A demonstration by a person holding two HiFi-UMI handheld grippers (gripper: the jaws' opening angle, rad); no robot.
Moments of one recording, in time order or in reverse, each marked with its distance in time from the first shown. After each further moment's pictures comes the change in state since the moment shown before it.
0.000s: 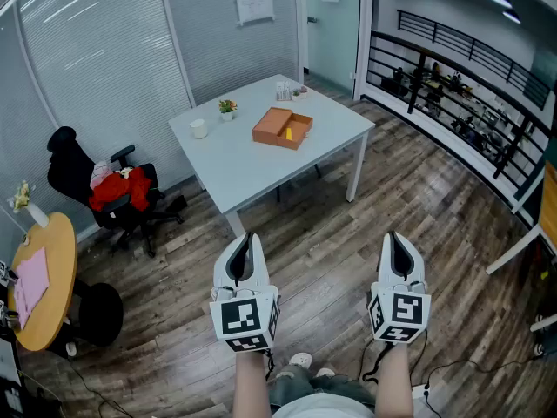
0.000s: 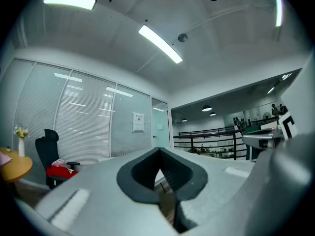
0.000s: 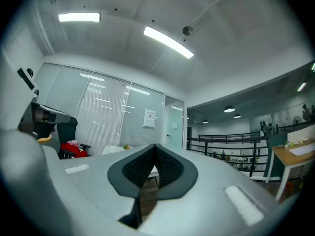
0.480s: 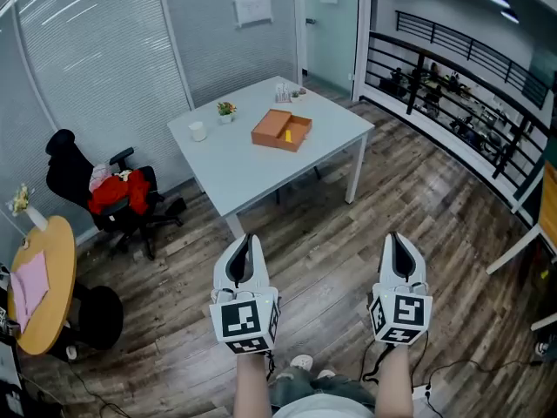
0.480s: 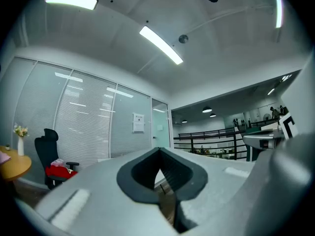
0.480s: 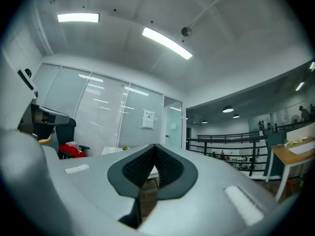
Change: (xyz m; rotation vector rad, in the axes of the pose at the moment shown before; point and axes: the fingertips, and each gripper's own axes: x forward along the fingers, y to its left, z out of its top) left arm 0.005 0.003 0.000 -0.009 -0.014 0.003; right arm 0.004 -0.002 0.000 0.011 -0.009 -0.011
